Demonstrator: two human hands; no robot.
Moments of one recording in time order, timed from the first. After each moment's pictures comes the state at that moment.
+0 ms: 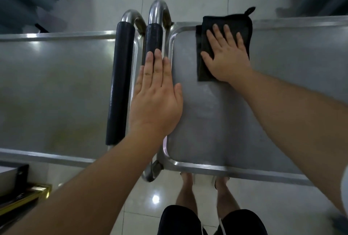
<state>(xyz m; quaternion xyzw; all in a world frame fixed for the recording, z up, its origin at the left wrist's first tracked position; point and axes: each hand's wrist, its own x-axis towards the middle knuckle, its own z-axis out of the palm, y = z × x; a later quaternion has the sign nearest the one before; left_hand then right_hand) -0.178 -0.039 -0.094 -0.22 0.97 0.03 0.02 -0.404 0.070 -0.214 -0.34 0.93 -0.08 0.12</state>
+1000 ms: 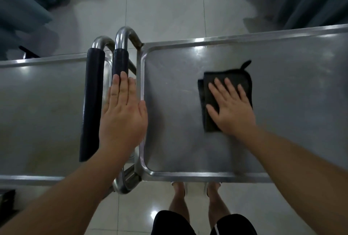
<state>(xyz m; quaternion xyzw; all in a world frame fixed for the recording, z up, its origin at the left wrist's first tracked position) -0.172 -0.040 -0.108 -0.22 0.97 -0.01 0.00 -0.341 0.230 -0.217 -0.33 0.93 -0.04 0.13</state>
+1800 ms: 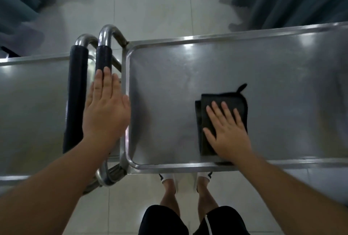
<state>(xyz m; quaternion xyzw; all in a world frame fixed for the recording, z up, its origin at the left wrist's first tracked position) -0.175 -0.041 -0.106 -0.22 0.97 -0.04 0.02 -0.269 0.309 -0.211 -0.31 0.94 -0.03 0.15</state>
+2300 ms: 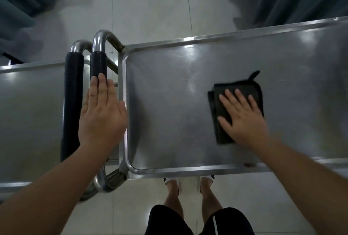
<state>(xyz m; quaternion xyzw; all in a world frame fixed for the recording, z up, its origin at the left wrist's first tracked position) -0.176 -0.038 -0.101 -0.23 0.97 -0.04 0.03 -0.333 0.339 -0.223 -0.32 0.94 -0.02 0.12</state>
